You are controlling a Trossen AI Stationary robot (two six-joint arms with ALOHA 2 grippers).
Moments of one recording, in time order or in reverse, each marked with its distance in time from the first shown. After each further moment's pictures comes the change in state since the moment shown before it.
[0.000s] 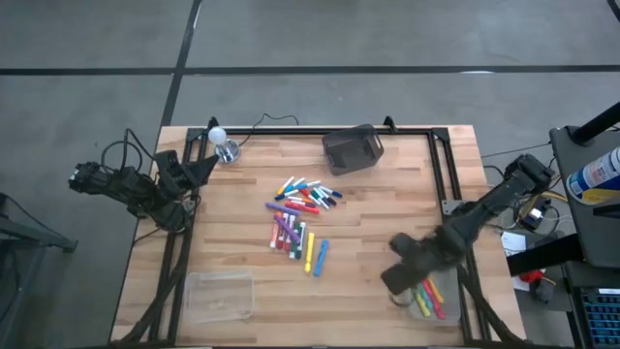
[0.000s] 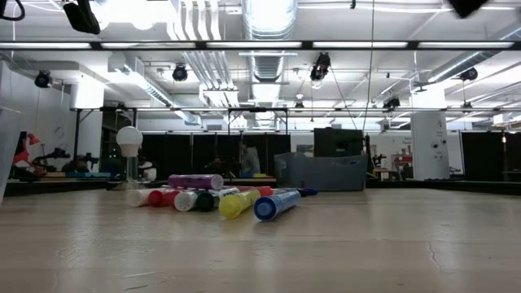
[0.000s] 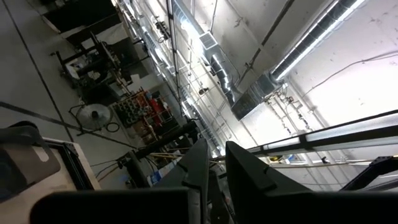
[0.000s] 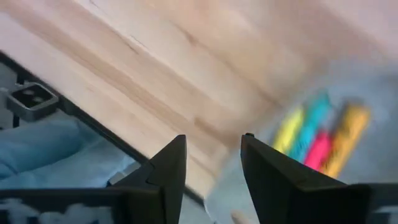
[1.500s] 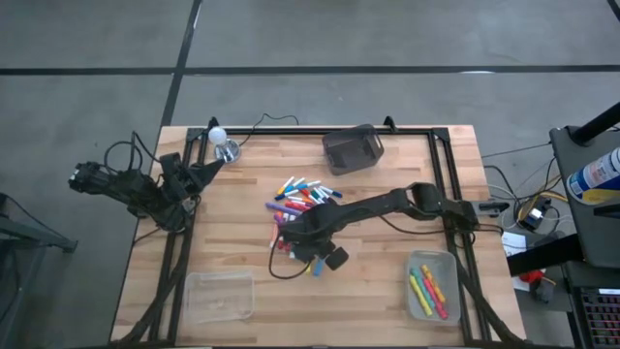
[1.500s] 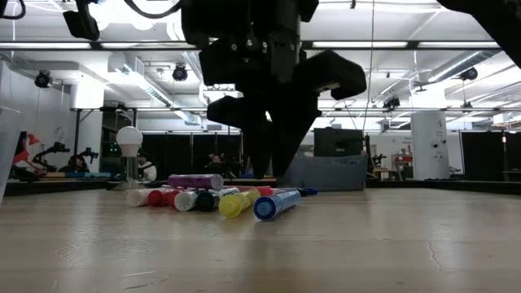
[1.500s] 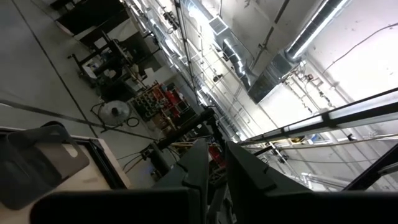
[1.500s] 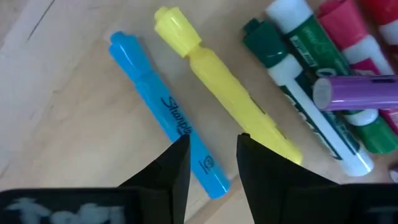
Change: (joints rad) left arm 0.000 0.000 0.000 -0.105 0.002 0.039; right arm -0.447 0.919 0.859 -0.183 -0.066 -2.160
